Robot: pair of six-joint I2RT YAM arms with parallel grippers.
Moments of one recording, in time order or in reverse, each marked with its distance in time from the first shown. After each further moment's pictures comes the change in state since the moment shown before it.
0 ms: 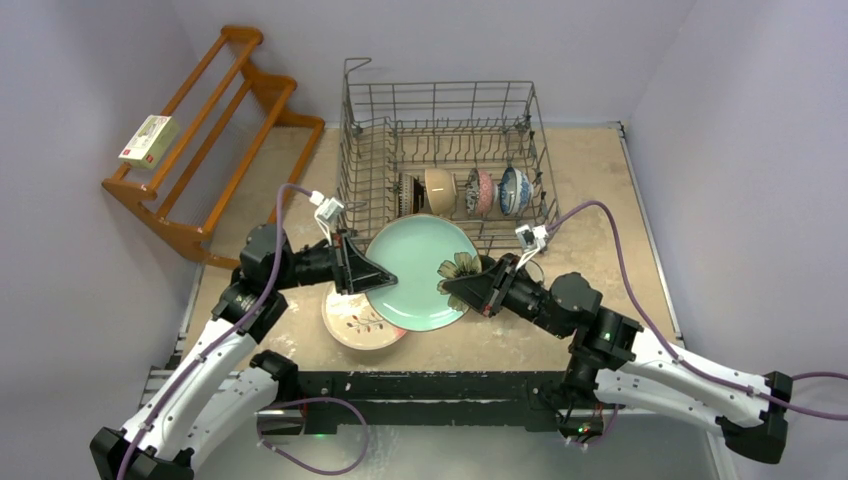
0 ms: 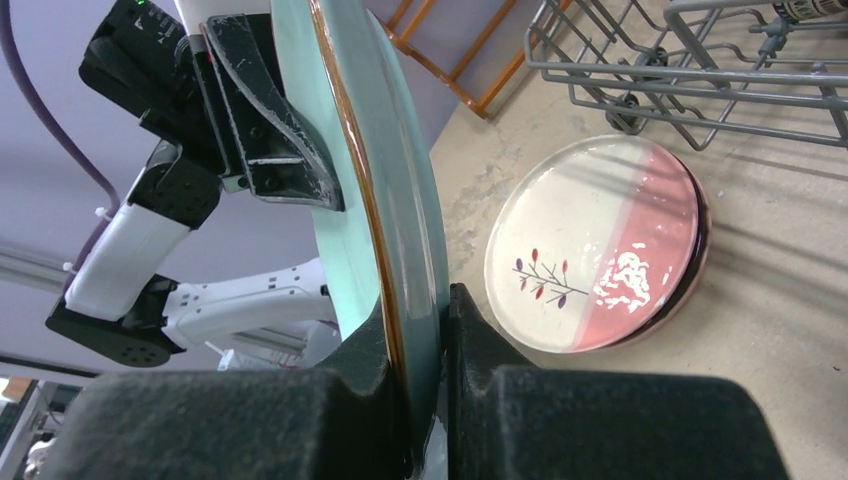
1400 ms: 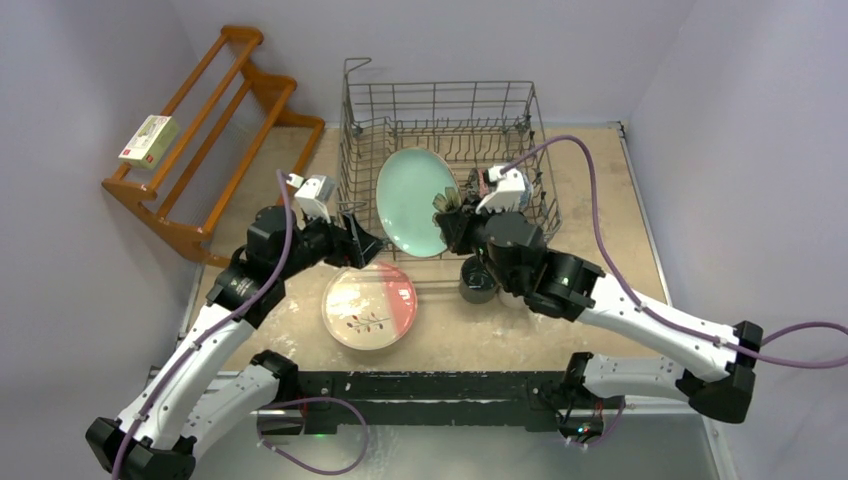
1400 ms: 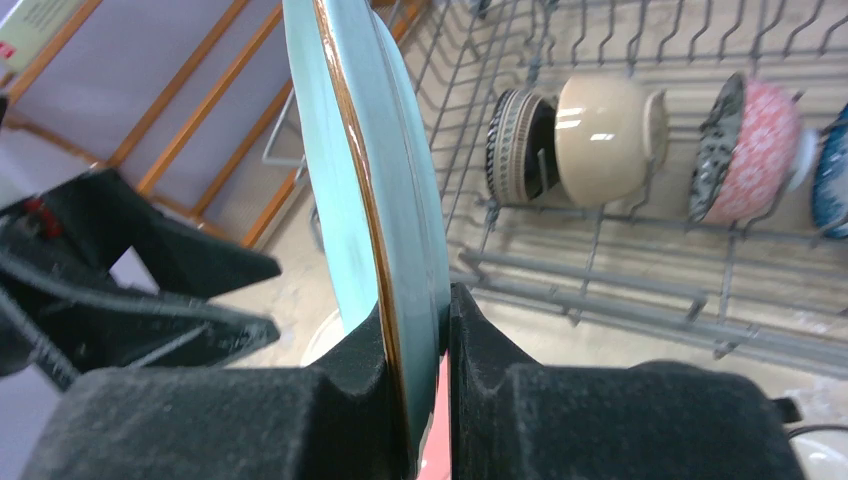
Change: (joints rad) left arm 0.000 0.090 0.172 -0.315 -0.562 0.298; right arm -0.014 0.454 0.510 -0.260 0.471 -0.270
